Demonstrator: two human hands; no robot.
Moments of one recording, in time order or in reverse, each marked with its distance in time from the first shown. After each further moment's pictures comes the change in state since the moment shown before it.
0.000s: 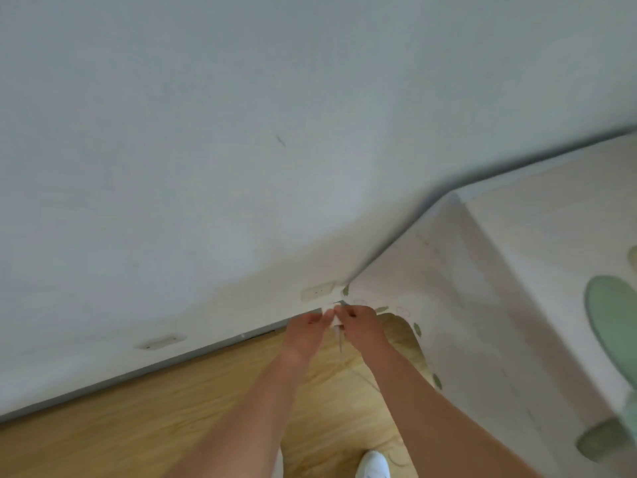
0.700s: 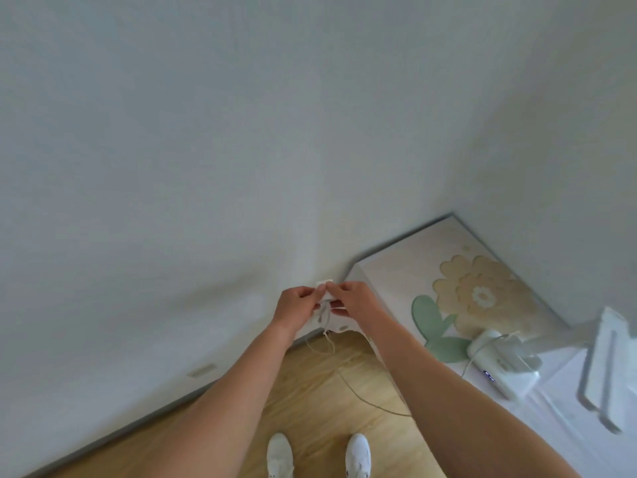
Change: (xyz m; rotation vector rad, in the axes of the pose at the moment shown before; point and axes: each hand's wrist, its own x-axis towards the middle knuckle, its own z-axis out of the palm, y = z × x) left_hand -0.303 0.260 -0.093 0.005 -0.060 0.299; right_hand -0.285 -0.233 -0.184 0.395 -0.002 -0.058
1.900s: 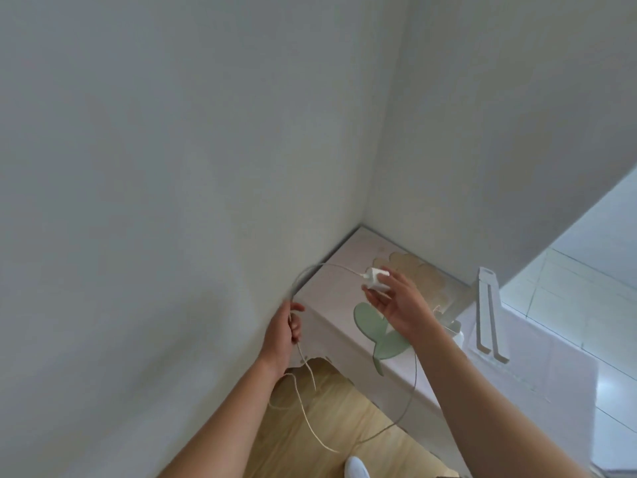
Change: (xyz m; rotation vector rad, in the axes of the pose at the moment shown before) left_hand -0.004 0.049 0.055 -0.300 -0.334 0.060; right_hand -0.079 -0.005 -0.167 1.003 0.306 -0.221
